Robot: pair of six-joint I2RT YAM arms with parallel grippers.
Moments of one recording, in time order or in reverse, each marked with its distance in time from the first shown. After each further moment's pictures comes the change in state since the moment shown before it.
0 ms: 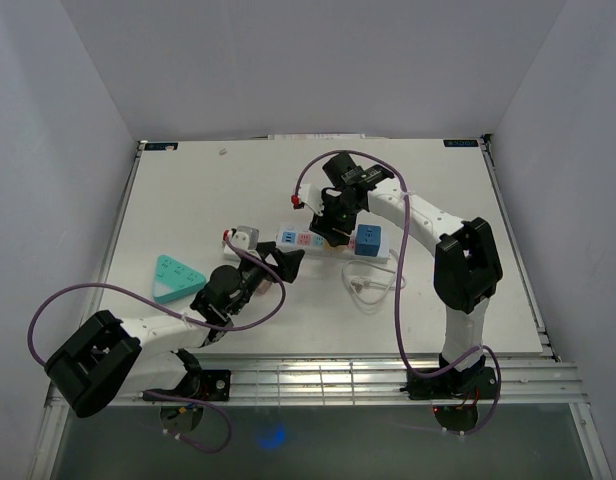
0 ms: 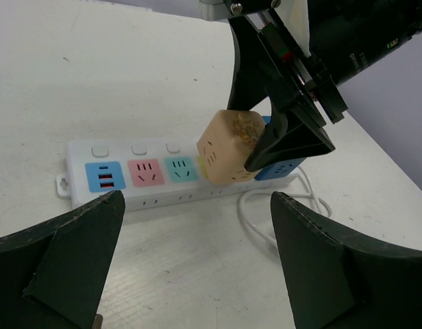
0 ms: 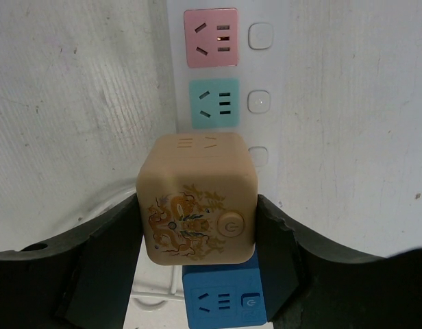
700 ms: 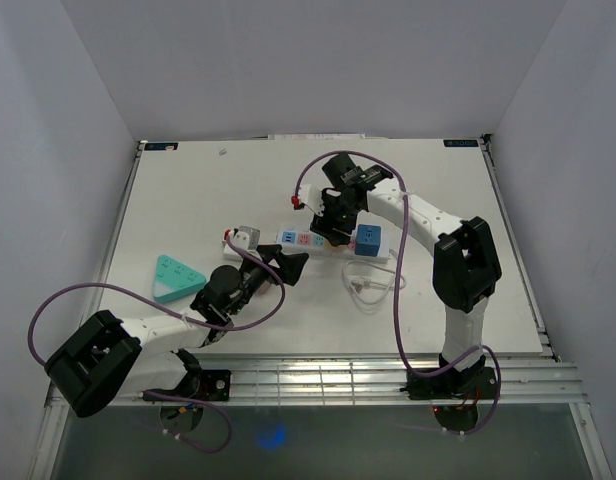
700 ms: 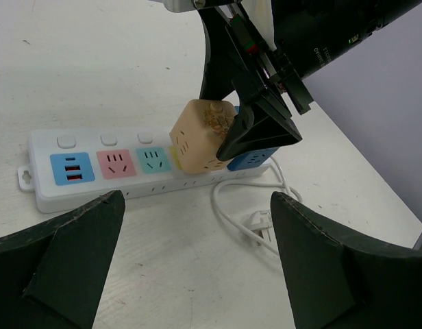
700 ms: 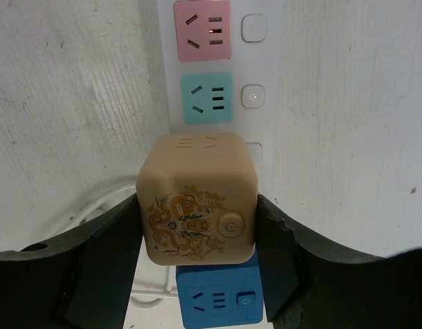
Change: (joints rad) left arm 0.005 0.001 -0.004 -0.002 0.088 -0.082; right arm 0.000 0.005 0.000 0.005 0.027 -0.006
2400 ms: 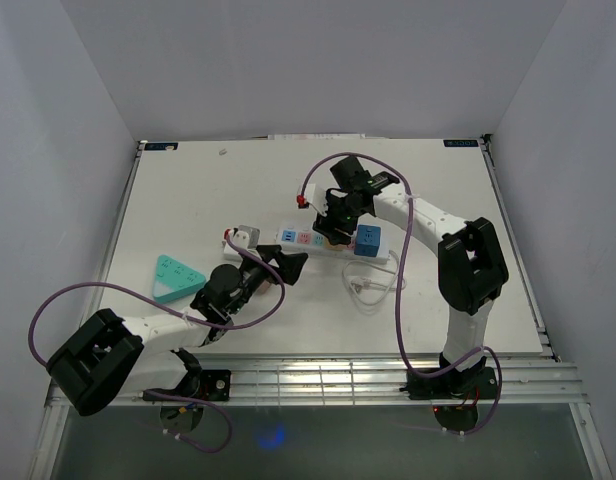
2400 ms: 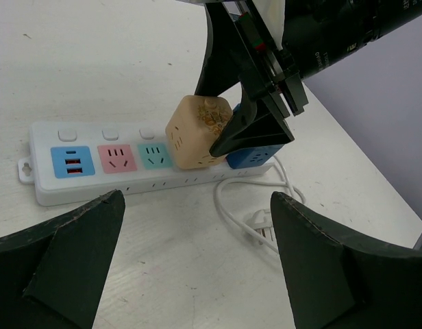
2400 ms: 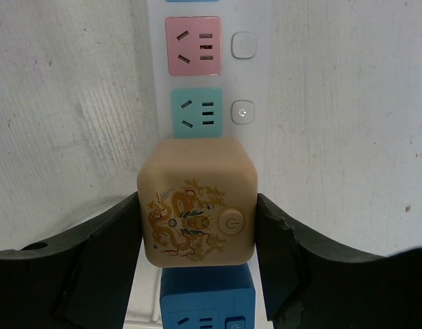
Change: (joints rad) left arm 0.011 0.012 0.000 0.000 0.014 -0.007; right arm -0.034 -0.030 -0.114 0.161 -0.059 -0.015
